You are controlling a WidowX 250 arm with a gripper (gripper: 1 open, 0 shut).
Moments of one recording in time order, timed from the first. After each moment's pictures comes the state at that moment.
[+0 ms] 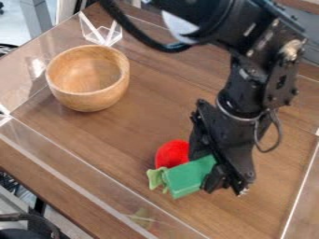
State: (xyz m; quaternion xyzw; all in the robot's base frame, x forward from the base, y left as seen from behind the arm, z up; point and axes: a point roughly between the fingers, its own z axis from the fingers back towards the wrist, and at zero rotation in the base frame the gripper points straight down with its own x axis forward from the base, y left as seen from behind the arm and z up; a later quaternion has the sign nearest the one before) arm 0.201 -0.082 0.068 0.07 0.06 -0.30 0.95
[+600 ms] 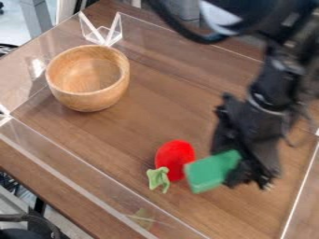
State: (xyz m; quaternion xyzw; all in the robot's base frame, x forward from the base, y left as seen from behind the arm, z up) arm 0.214 -0.091 0.074 0.07 0.06 -0.29 0.95
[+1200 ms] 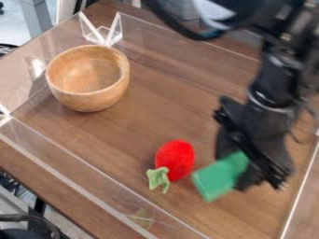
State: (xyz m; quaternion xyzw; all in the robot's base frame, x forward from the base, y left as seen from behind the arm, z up) arm 0.209 -0.114 0.076 0.04 0.05 -0.26 0.96
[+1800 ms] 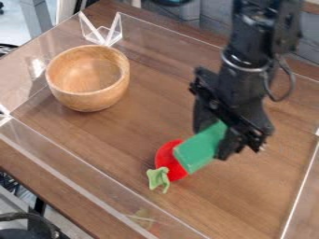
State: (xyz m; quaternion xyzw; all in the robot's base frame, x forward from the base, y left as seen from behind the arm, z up) arm 0.219 -0.078 0.099 0.03 0.04 -0.20 0.98
